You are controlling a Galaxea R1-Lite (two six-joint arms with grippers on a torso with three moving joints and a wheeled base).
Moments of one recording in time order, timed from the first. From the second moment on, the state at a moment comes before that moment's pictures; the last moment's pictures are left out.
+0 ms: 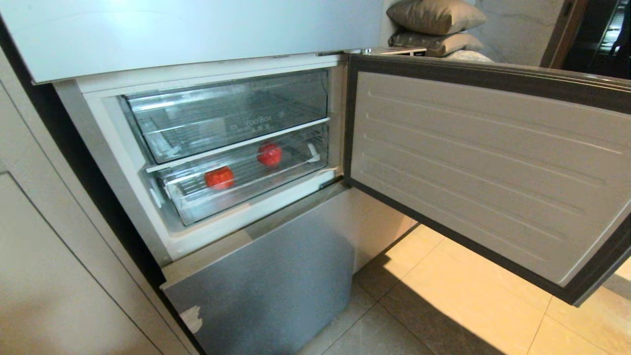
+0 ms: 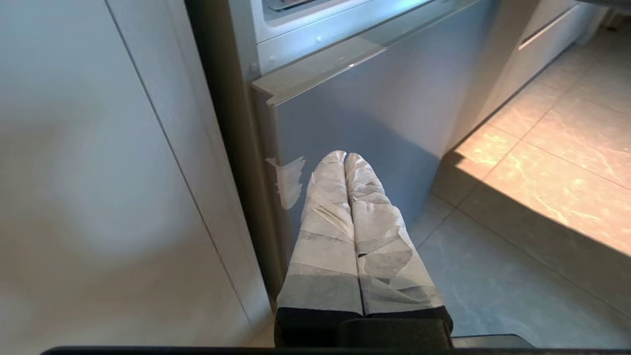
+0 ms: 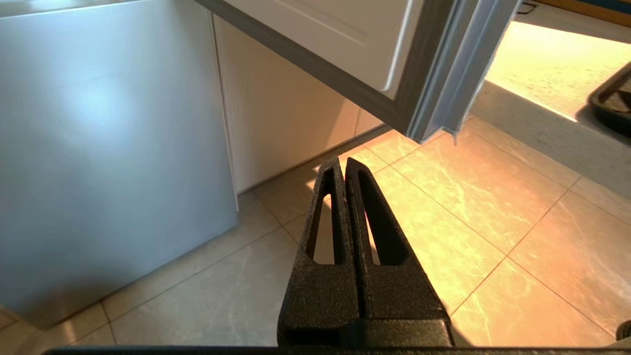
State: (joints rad) left arm 0.00 0.00 -0.04 0.09 0.00 0.00; right arm 0.00 0.00 0.00 0.01 0.01 -0.07
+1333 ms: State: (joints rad) left arm 0.00 0.00 -0.04 0.09 0.00 0.00; right arm 0.00 0.01 -0.05 0.03 -0.03 0.00
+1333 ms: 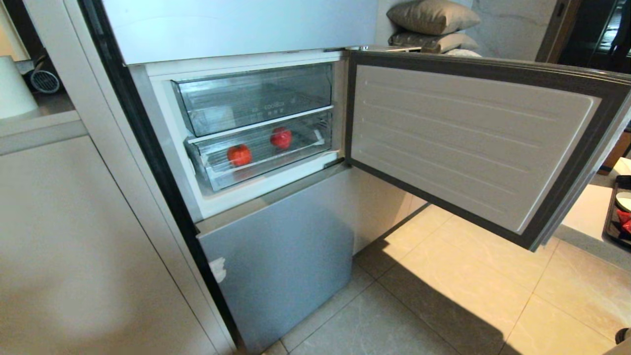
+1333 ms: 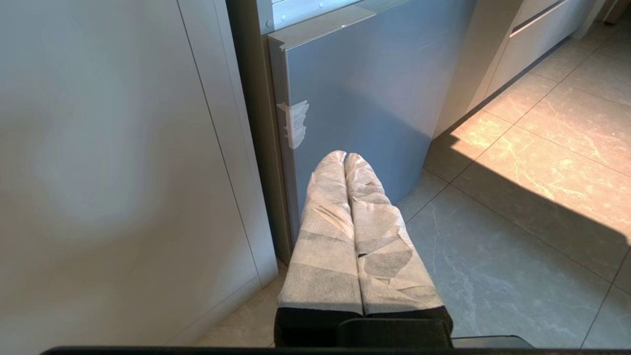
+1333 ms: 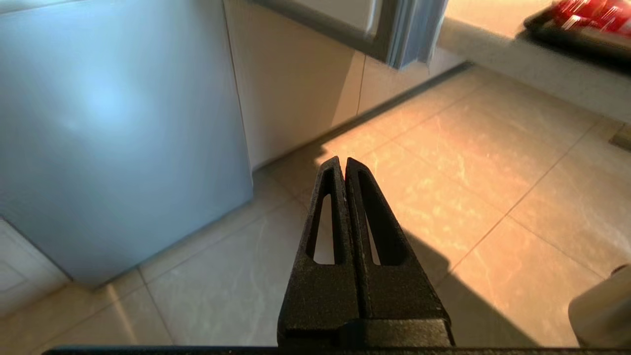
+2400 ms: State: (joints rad) left arm 0.00 0.00 -0.04 0.09 0.00 0.00; right arm -0.58 1.20 -0.56 -0.75 -0.10 0.46
